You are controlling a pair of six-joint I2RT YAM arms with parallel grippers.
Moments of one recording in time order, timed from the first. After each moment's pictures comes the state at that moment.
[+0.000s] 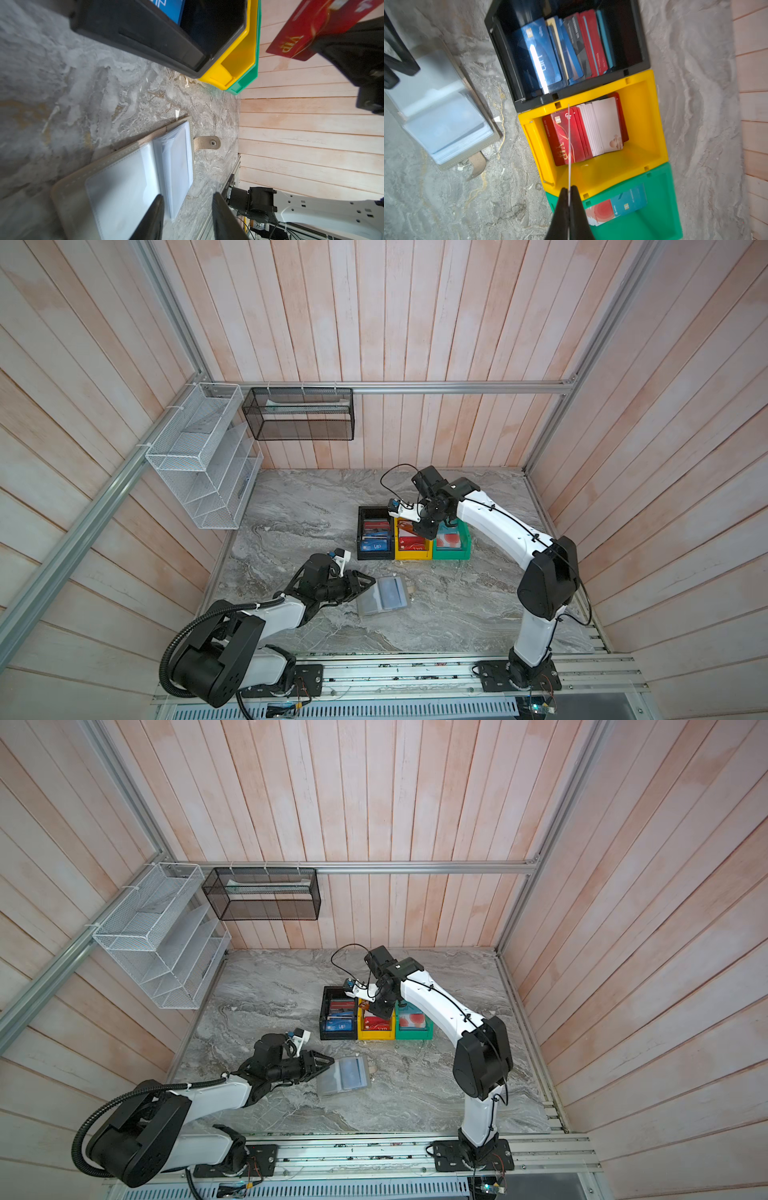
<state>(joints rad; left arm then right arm) -0.43 1.34 0.30 0.43 0.67 -0.95 0.62 1.88 1.71 -1.05 -0.08 -0.68</state>
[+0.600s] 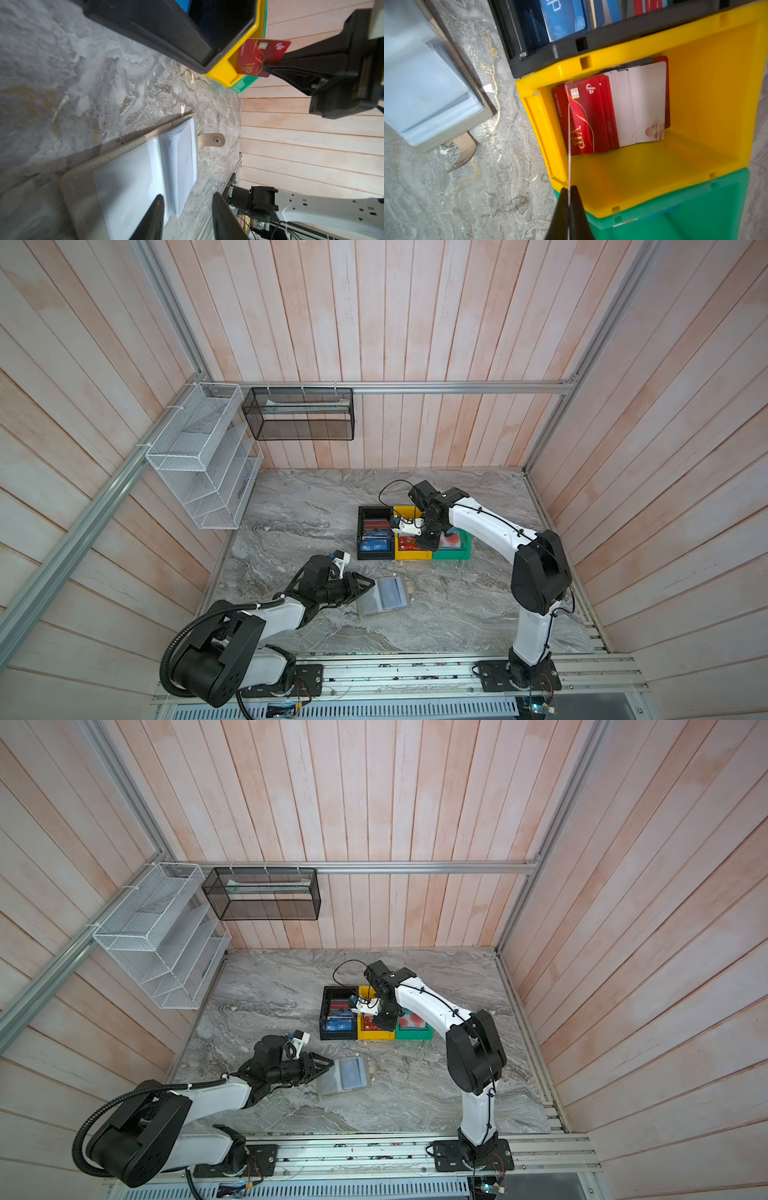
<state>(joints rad) -0.43 1.34 0.29 0.43 0.67 -0.95 0.63 1.92 1.61 -1.04 -0.03 -0.71</state>
